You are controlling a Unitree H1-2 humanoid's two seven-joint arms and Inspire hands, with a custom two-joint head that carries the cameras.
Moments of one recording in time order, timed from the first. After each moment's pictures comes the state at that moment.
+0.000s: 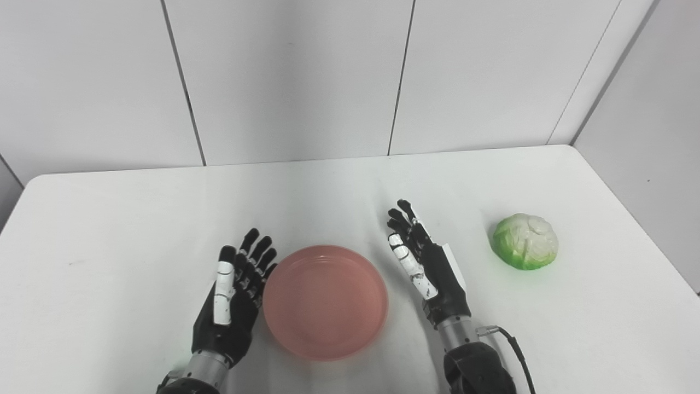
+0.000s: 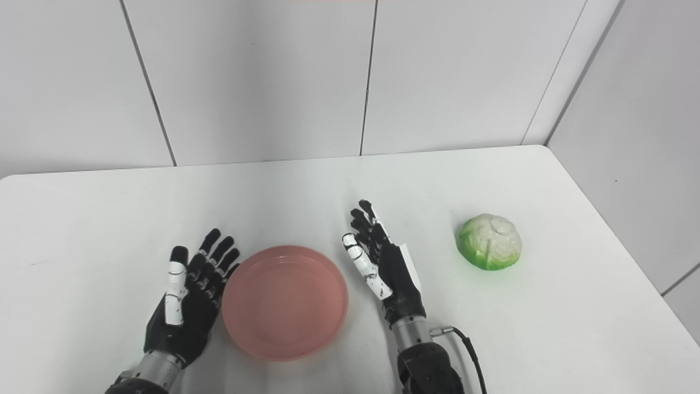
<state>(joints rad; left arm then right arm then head) -0.10 -0.08 -0.11 -0.02 -0.31 0.22 -0.20 -0.08 -0.02 0.00 -0.08 0.00 -0.06 0.03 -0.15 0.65</state>
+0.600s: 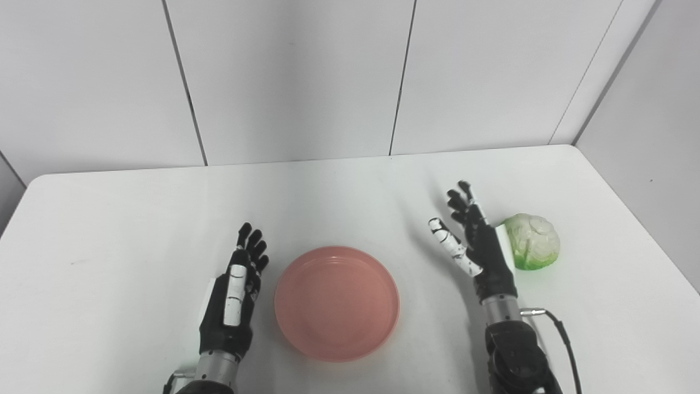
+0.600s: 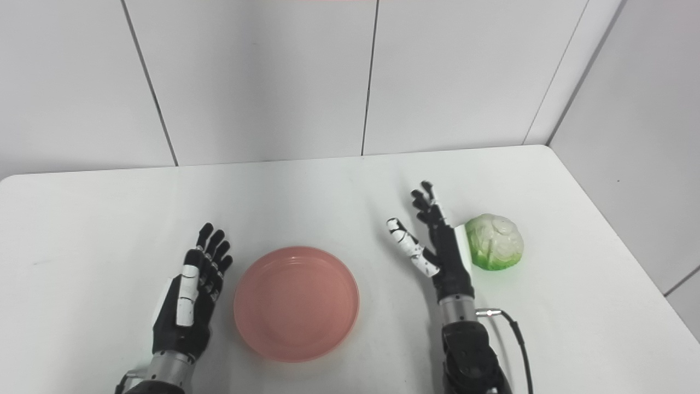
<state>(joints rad) -0.12 -0.11 -0.10 0.14 -0.07 -0.13 -0.11 -0.18 -0.17 -0.12 0.17 -0.24 -0.29 -0.16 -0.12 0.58</state>
